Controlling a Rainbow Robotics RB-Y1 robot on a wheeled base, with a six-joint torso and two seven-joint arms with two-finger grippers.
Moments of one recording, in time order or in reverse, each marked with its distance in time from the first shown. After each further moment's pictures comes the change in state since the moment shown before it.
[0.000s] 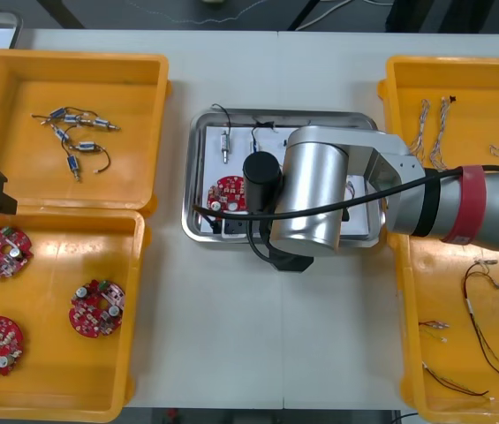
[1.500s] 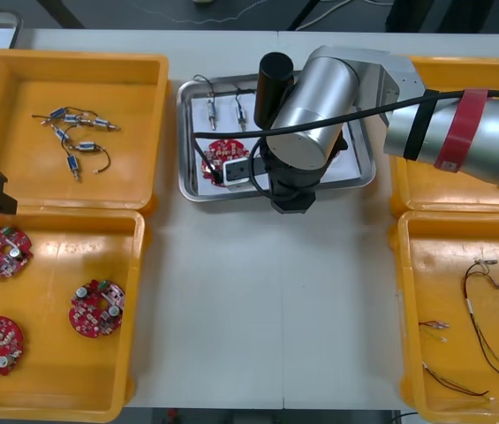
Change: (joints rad) right arm -0.187 0.023 0.000 0.341 -0.253 -0.156 0.383; left arm 0.000 0.000 0.000 0.000 0.000 0.000 0.000
